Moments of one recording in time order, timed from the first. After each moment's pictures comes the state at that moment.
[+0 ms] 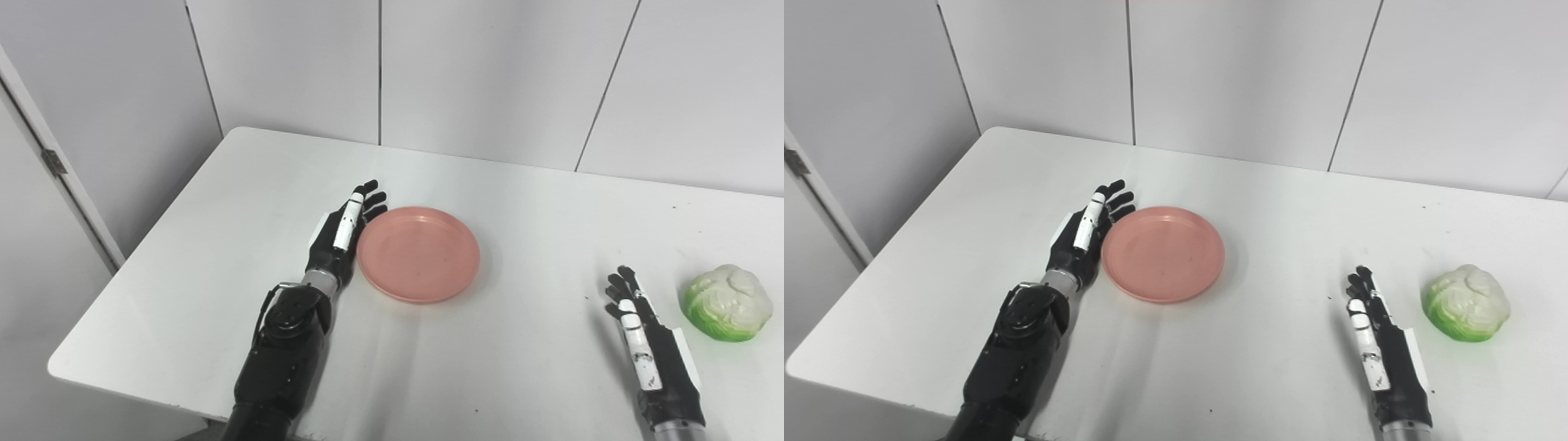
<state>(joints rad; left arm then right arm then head) -0.37 0.04 0.01 0.28 -0.21 0.16 -0.04 -0.06 -0.12 0.02 -0.04 -0.06 -0.05 0.10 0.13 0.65</state>
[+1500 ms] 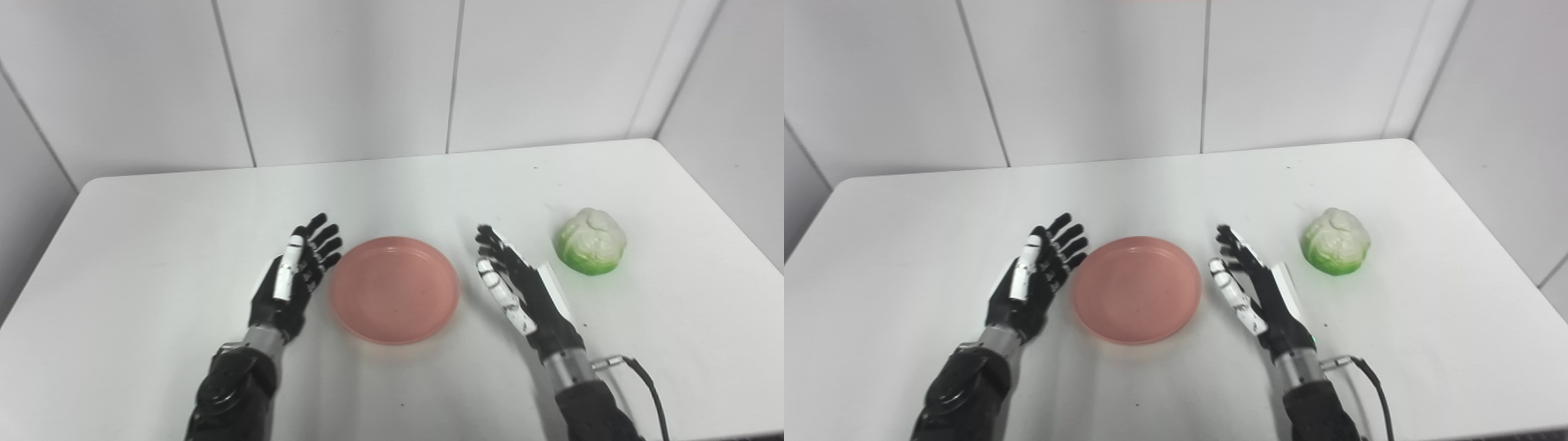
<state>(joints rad) -0.30 -0.01 0.02 0.22 -0.23 0.18 -0.21 -0.09 -0.10 0.07 -0.20 -0.38 0.02 0.01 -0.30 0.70</state>
